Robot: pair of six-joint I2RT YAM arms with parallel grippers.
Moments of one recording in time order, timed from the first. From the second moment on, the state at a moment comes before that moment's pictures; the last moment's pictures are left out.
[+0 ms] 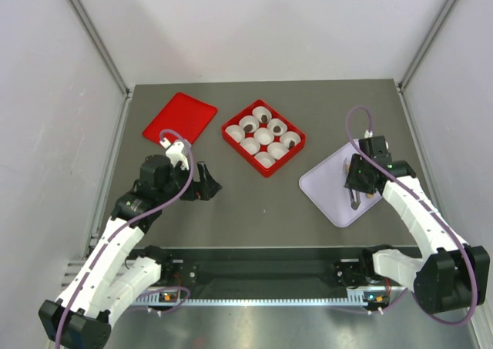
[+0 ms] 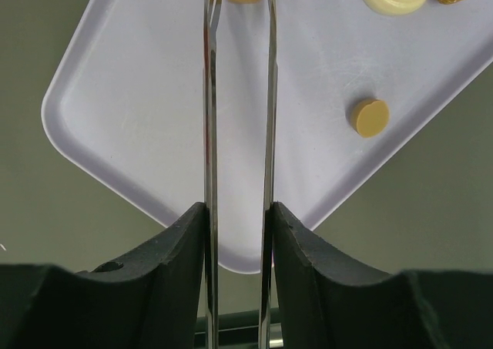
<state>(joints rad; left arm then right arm) -0.35 0.75 0.73 -0.55 0.28 -0.41 0.17 1.09 0.83 -0.78 0.13 0.42</state>
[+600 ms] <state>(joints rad) -0.35 0.75 0.73 -0.55 0.28 -0.41 0.17 1.08 0.85 -0.79 0.13 0.42</state>
